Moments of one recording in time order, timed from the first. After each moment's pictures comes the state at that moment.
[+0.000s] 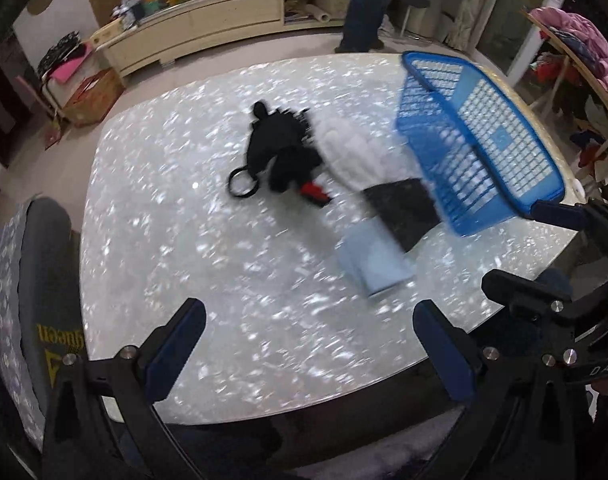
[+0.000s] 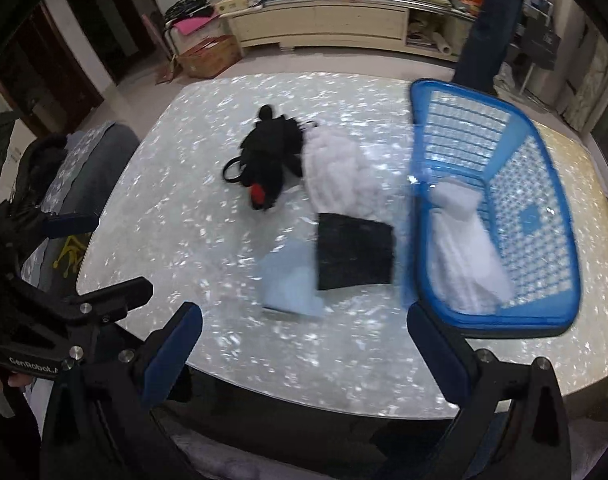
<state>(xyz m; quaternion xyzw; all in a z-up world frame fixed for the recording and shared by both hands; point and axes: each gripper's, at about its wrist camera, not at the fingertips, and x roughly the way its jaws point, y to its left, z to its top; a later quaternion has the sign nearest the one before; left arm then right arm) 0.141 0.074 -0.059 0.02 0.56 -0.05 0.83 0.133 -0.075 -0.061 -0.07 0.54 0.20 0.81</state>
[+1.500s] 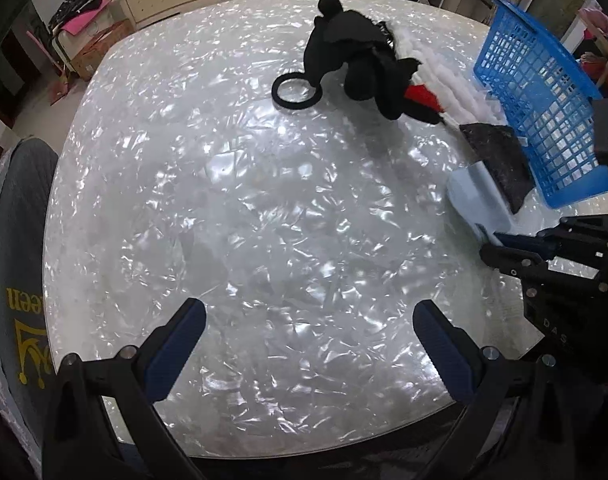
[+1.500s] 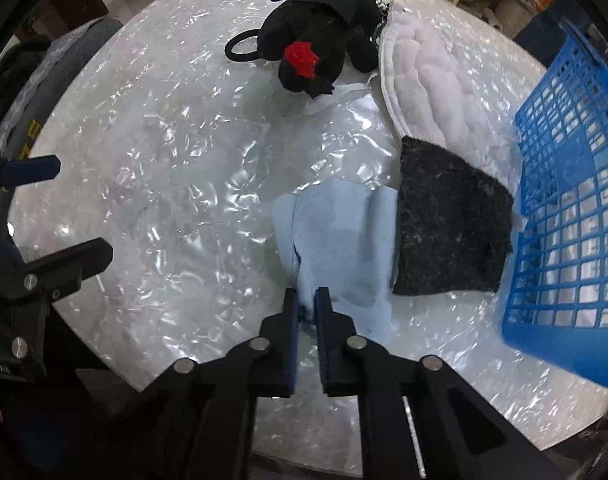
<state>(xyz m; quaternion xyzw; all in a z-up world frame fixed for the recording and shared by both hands) 0.154 0.131 -0.180 -0.01 0.60 -0.02 0.80 0.152 -0.002 -0.197 -0.17 0.61 0.21 0.74</state>
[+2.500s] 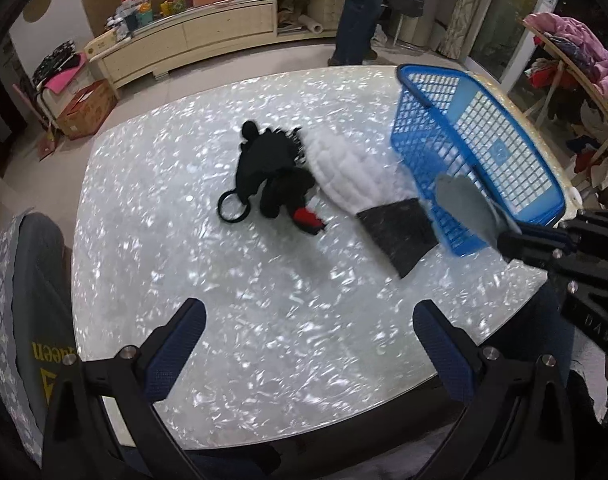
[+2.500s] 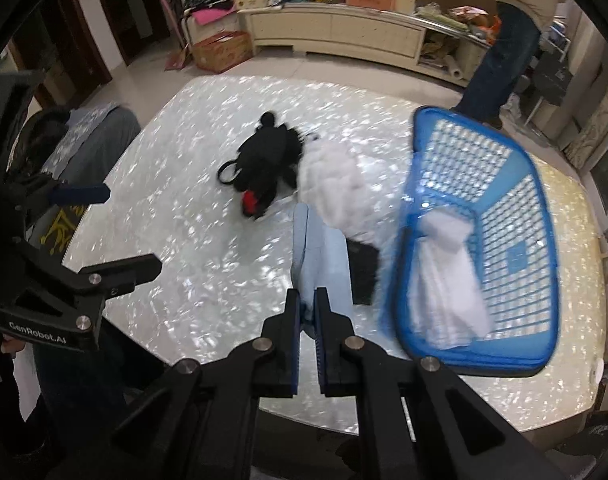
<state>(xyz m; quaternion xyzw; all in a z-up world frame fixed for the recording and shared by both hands) 0.162 0.071 -0.064 0.02 0.54 -0.06 0.84 0.149 -0.075 -0.054 -0.12 0.52 0.20 0.82</state>
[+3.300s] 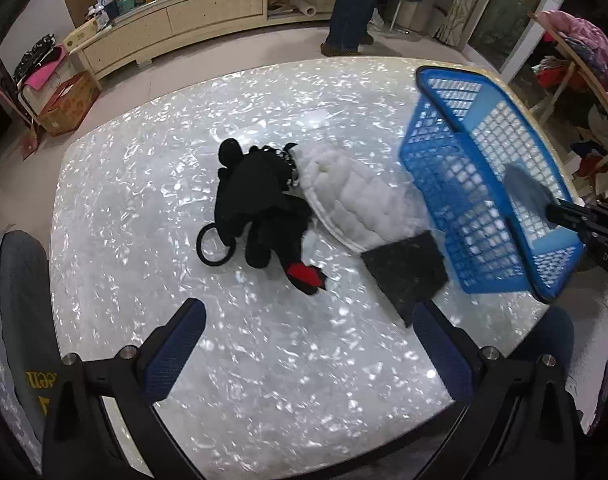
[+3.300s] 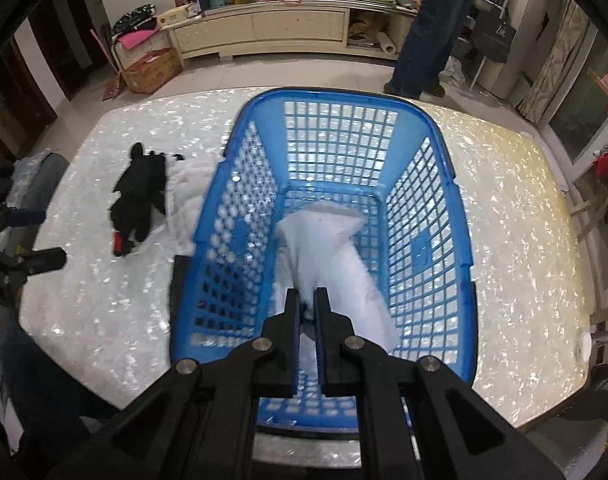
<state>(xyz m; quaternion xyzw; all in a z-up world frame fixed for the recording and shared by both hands) 0.242 0.067 -0.083 0.01 0.57 -0.08 0.82 0.216 -0.174 -0.073 -0.09 0.53 0.11 0.84</state>
